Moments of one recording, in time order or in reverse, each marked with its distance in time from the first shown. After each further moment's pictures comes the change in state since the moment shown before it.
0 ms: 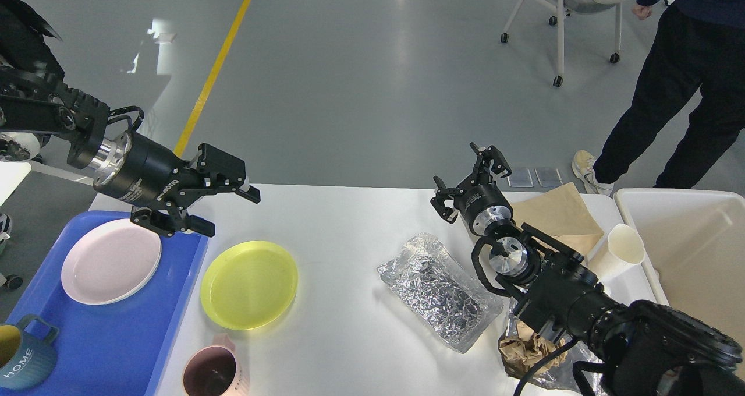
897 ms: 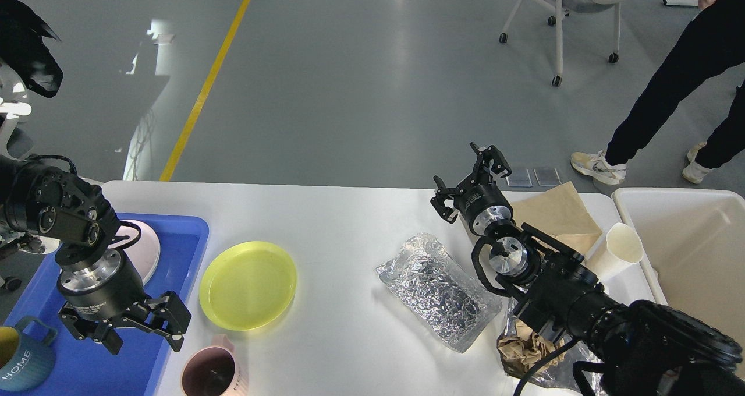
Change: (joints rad) left arm 0.197 -0.132 0.100 -0.122 0.251 0.173 0.252; right arm 0.000 0.000 0.000 0.000 0.000 0.000 0.000
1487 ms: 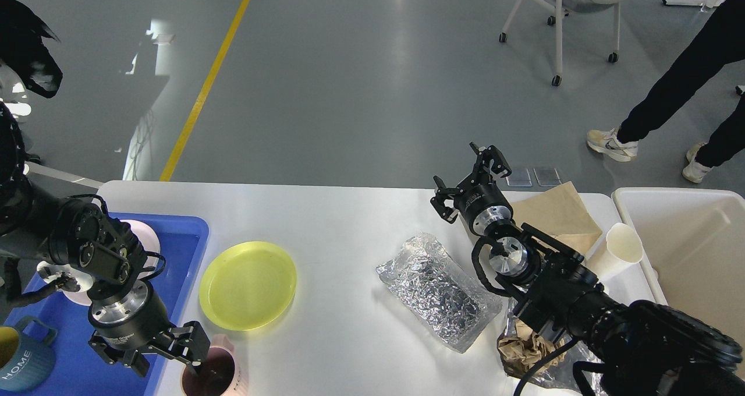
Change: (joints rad) left arm 0.134 -0.073 -0.042 -0.010 -0.065 0.151 0.050; right arm 0.000 0.000 0.000 0.001 0.000 0.000 0.000
